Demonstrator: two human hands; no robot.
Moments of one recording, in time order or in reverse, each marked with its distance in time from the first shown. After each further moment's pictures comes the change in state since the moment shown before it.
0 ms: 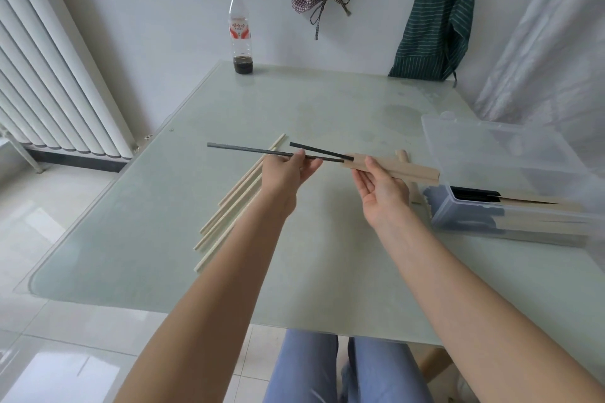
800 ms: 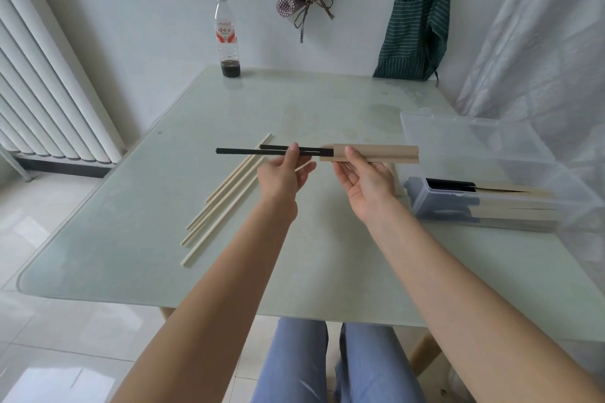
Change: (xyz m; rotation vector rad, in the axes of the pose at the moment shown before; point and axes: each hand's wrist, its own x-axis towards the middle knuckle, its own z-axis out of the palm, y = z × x) left_hand -0.036 -0.008 0.020 -0.094 0.028 0.002; right_hand 0.002 -0.009 -0.013 -0.135 -0.177 0.006
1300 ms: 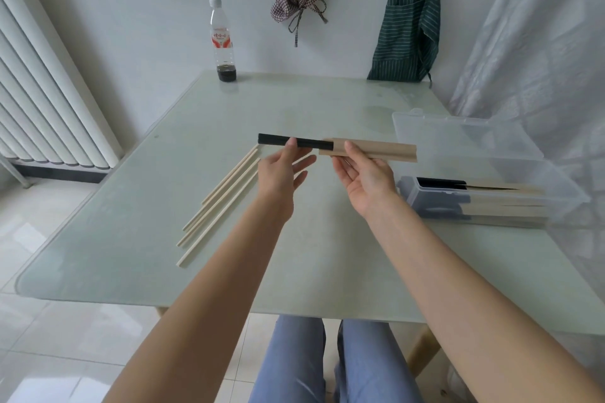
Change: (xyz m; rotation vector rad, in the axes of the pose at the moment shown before) left_hand -0.012 0.007 0.005 0.089 -0.128 0.037; right_hand -0.008 -0.015 0.001 0.021 -0.035 0.009
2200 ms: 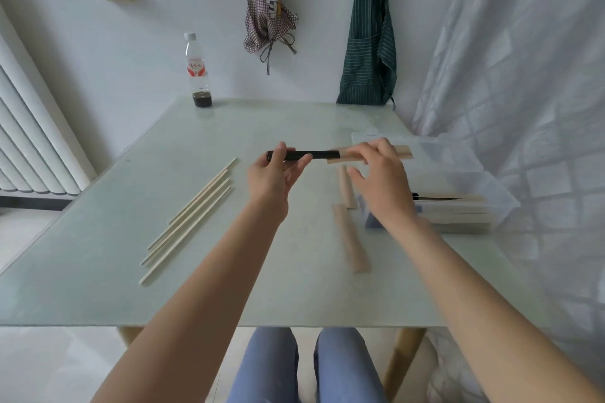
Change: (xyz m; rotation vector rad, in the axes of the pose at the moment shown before) left_hand -0.013 0.005 0.053 -0.310 -0.013 0.026; right_hand -0.019 -0.077 -0.054 -1.587 -0.018 -0.884
